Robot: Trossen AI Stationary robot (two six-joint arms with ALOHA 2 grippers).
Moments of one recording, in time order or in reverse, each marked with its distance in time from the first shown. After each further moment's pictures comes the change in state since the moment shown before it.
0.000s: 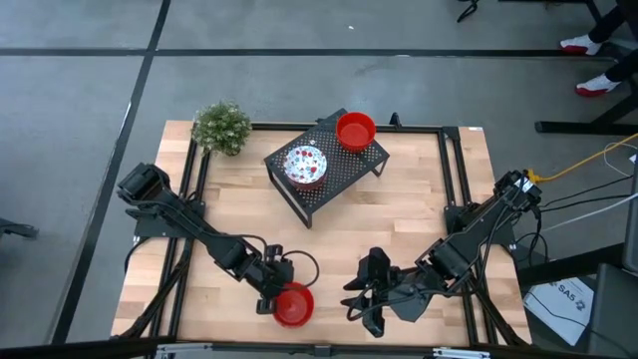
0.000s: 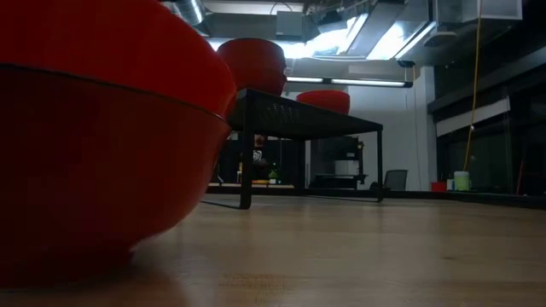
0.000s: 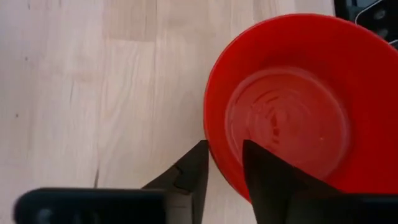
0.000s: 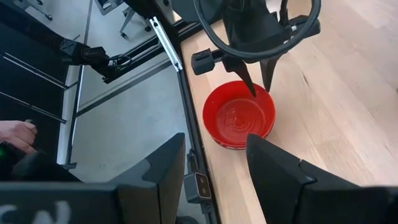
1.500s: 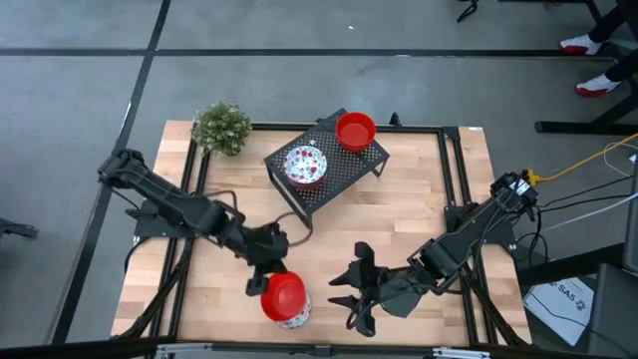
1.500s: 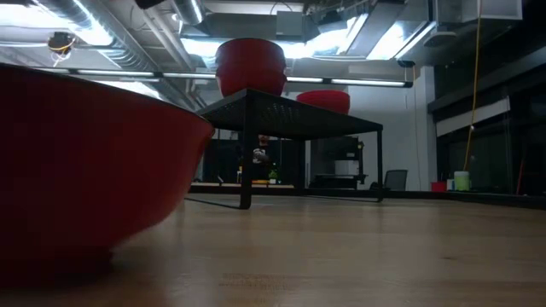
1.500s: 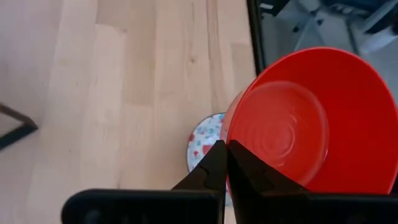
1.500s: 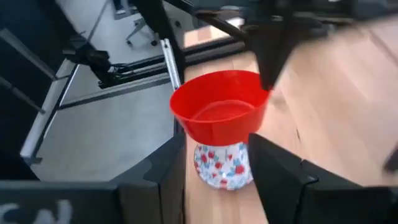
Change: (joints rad) left arm 0.115 -0.255 0.181 -0.241 0.138 0.050; right arm -0.036 0.031 0.000 0.151 0.041 -0.321
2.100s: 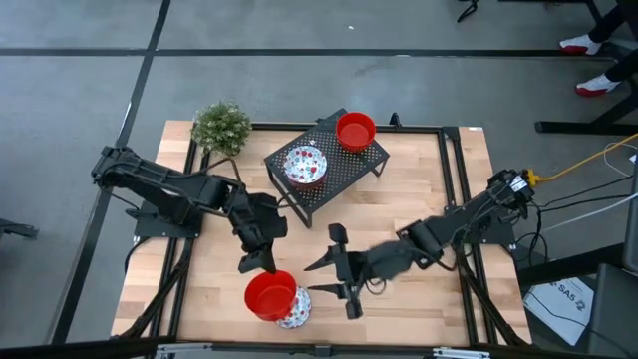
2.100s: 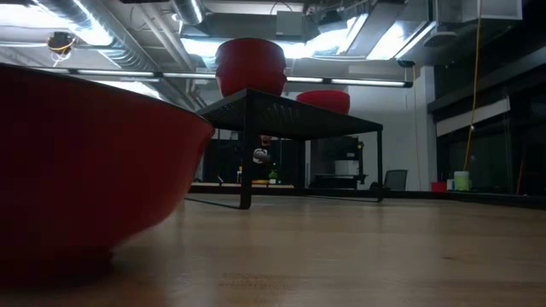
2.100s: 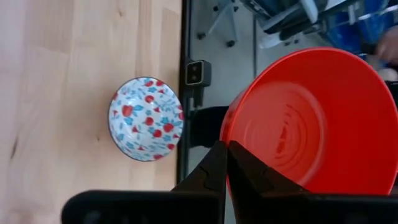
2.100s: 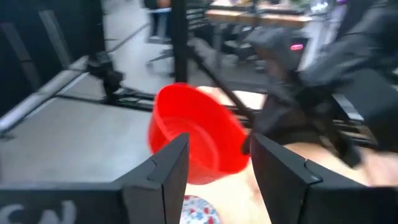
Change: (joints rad) left arm 0.210 -0.070 0.000 -0.023 0.548 -0.172; right arm -0.145 0.000 0.000 0.266 -0.174 -0.538
